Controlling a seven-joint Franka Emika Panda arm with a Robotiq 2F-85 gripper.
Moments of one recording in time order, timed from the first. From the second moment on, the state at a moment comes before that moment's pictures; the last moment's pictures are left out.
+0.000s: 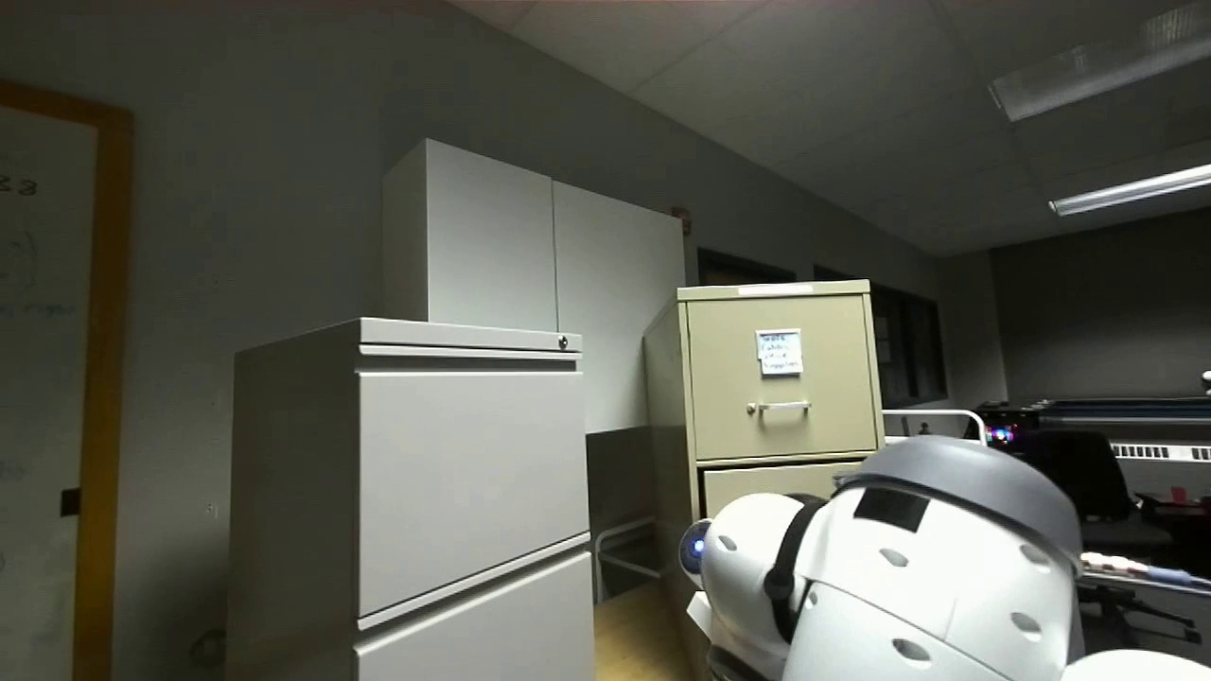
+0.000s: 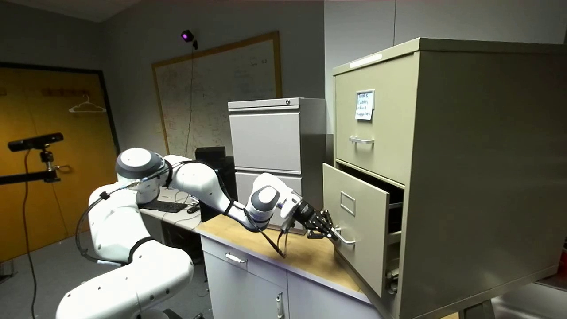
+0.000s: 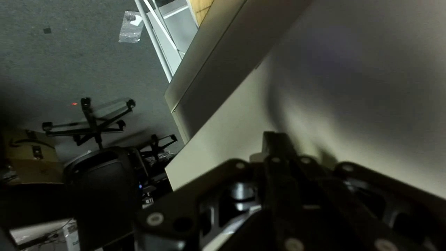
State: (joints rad) arm -1.85 -0.96 1.52 -2.42 0.01 2.80 1.81
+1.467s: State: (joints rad) arm -1.85 -1.13 1.56 -2.22 0.07 2.57 1.95
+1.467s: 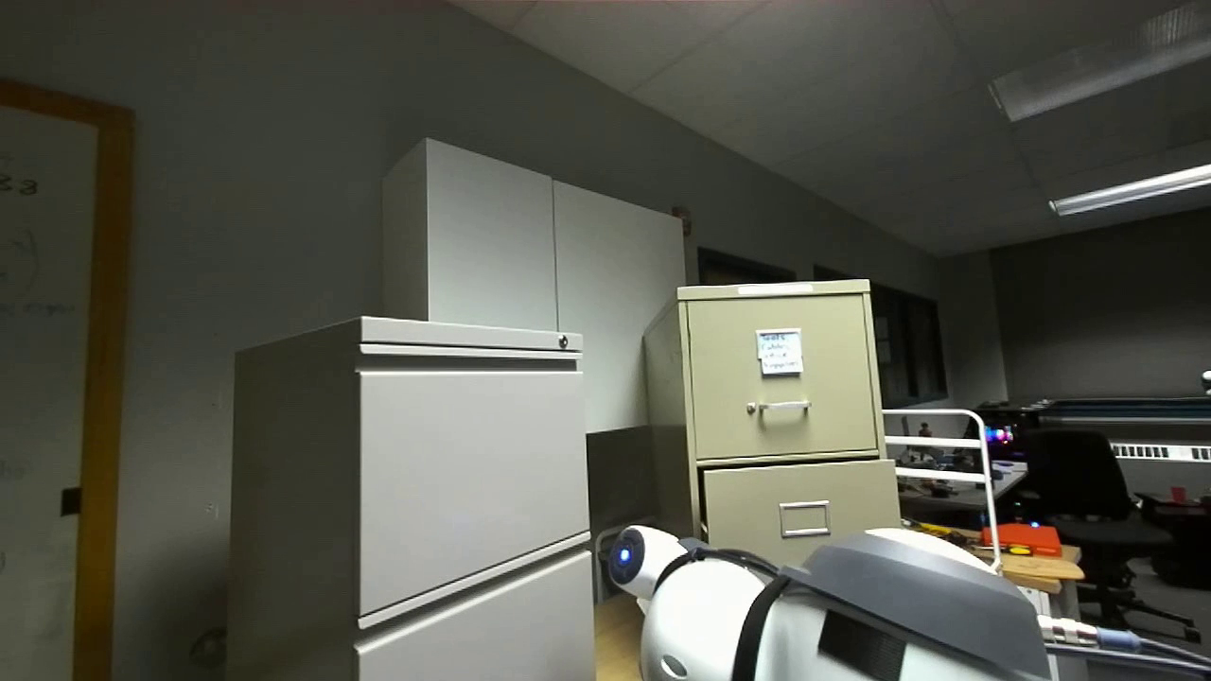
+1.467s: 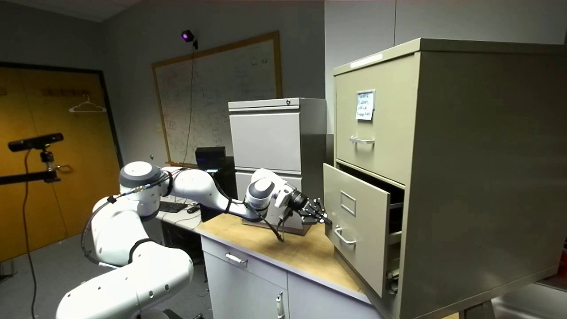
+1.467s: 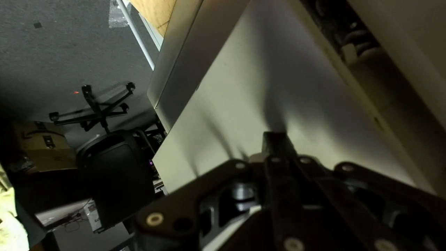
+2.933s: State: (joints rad) arm -1.86 -1.12 1.57 -2.31 0.08 2.95 1.84
